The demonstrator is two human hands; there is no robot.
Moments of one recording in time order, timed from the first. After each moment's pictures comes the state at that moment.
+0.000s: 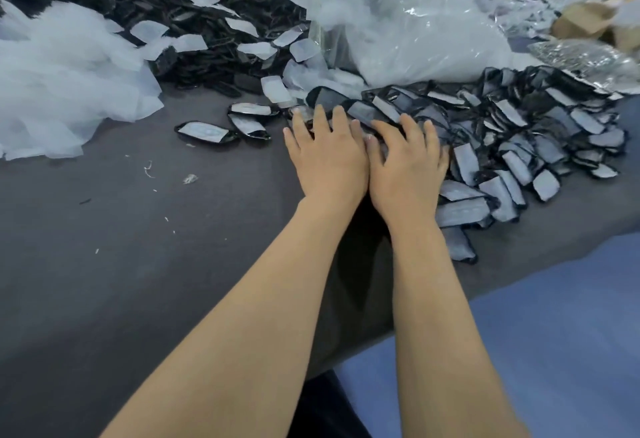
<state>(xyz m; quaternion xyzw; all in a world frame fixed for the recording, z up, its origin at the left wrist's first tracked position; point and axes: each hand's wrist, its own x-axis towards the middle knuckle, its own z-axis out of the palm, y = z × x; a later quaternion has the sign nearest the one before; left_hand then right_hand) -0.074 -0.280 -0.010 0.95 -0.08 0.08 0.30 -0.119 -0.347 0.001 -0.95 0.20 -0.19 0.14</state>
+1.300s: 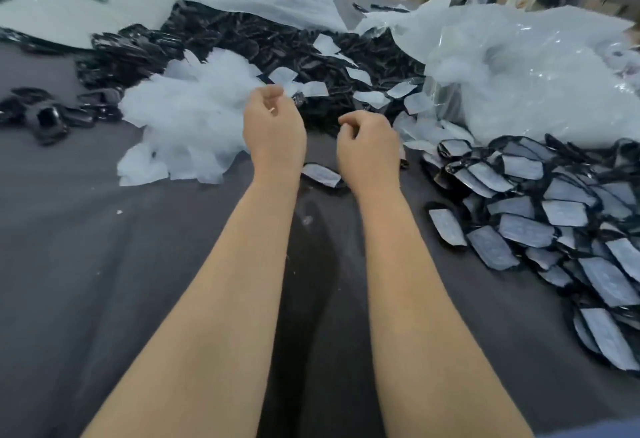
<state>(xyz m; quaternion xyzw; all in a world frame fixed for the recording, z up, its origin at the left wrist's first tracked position) -0.002 -0.115 0.027 0.66 0.14 0.23 0.70 -0.011 -0.208 0.026 -0.92 0.03 -0.17 0.35</state>
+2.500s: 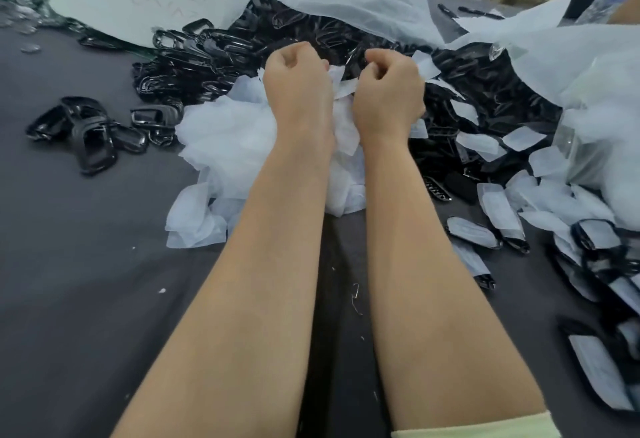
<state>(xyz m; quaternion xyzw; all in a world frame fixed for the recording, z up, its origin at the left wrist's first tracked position) 0.093 -0.049 0.061 0.47 0.21 0.21 0.83 0.133 -0.112 0.039 -0.87 0.04 -0.22 0.44</state>
